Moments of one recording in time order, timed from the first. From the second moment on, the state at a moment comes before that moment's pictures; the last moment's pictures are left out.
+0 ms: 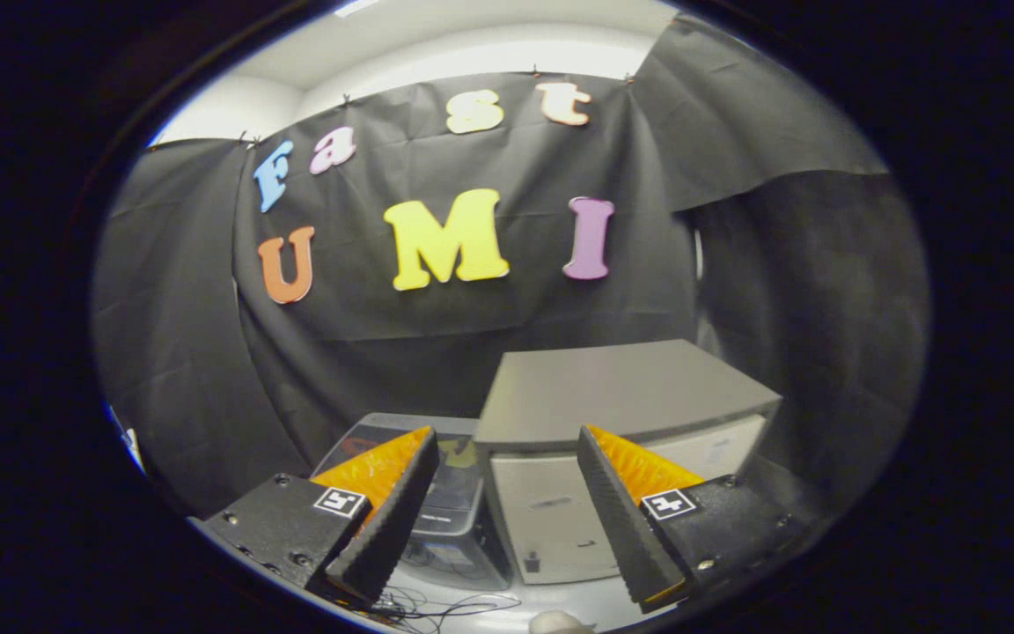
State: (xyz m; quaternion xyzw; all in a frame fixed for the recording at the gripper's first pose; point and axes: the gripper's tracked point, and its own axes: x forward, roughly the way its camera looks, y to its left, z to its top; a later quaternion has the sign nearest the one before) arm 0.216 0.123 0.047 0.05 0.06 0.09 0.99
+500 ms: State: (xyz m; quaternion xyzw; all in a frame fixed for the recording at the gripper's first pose) arm 0.088 0.001 -0.025 0.04 0.09 0.04 0.99
